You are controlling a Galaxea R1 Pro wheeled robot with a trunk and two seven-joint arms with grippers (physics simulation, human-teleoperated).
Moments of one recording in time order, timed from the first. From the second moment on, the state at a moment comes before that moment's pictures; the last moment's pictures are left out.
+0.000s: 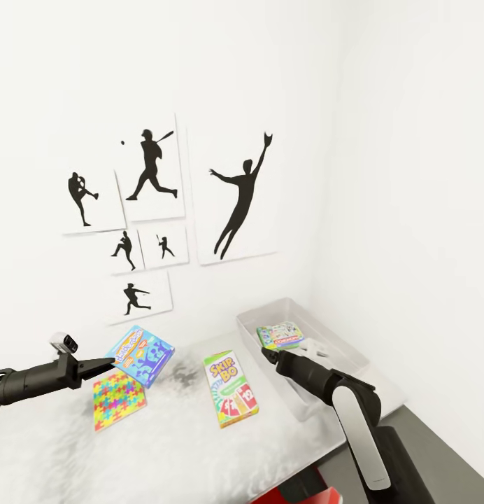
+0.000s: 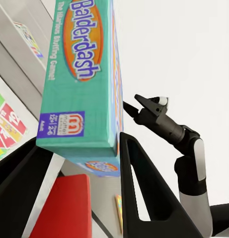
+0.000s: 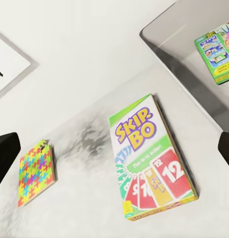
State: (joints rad) left arm -0.55 0.55 0.10 -0.85 0.37 0.98 -1.57; right arm -0.32 0.07 0.12 -1.58 -0.65 0.79 -0.13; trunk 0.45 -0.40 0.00
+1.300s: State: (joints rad) left arm -0.55 0.54 0.10 -0.85 0.37 0.98 -1.56; right arm -0.31 0.07 0.11 -1.58 -0.65 0.79 -0.13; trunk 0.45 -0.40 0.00
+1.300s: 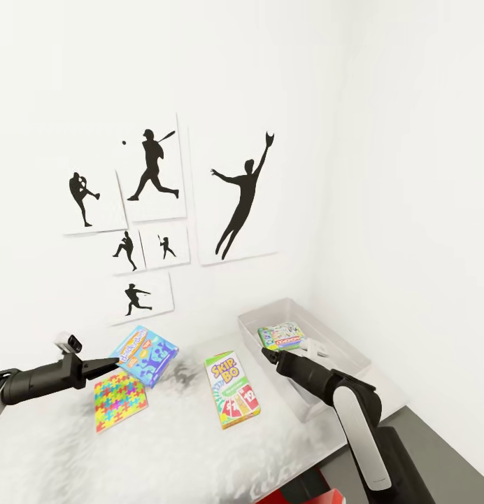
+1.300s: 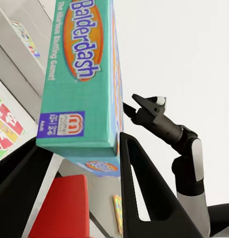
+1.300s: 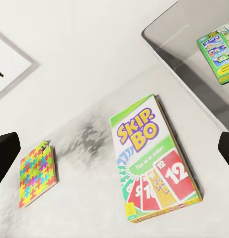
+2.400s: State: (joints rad) left arm -1.23 0.02 0.09 -0.48 0.26 1.04 -0.98; right arm -0.27 0.01 -0.33 -1.59 -0.66 0.78 0.78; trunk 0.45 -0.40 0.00
